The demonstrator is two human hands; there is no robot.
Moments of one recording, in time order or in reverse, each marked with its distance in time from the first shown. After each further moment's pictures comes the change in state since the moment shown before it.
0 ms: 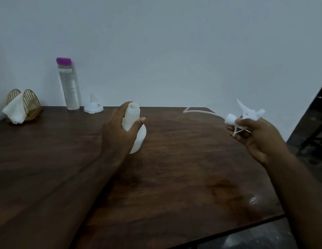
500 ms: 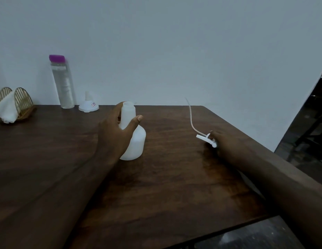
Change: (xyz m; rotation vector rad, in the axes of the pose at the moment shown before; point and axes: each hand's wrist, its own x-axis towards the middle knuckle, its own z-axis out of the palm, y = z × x) left_hand 0.001 -0.004 0.004 -0.055 -0.061 -0.085; right_hand 0.052 0.073 -0.012 -1.525 -0.416 -0.476
